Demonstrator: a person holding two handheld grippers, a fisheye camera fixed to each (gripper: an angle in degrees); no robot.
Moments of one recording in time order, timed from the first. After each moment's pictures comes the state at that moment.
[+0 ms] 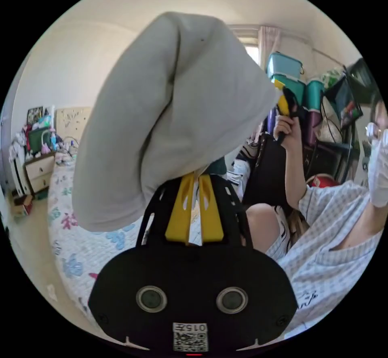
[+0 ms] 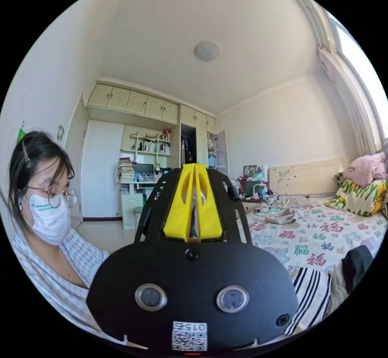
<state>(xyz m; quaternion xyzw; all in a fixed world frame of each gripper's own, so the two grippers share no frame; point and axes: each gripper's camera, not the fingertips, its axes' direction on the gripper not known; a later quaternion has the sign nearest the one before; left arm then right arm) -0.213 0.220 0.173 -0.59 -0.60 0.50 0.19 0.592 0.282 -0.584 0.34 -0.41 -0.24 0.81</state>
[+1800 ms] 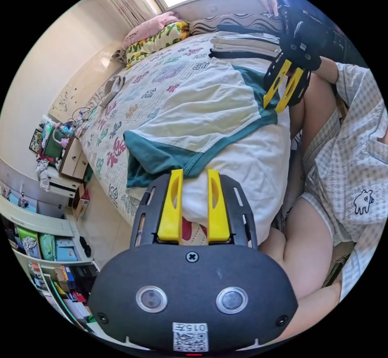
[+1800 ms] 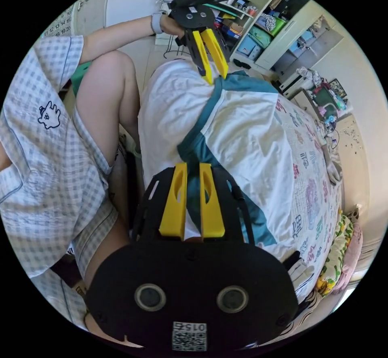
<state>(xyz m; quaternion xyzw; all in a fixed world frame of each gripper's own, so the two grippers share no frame) -0.199 0.085 0.131 -0.63 -0.67 0.32 -0.21 0.328 0.338 -0.176 -0.14 -0.15 -0.66 0.72</state>
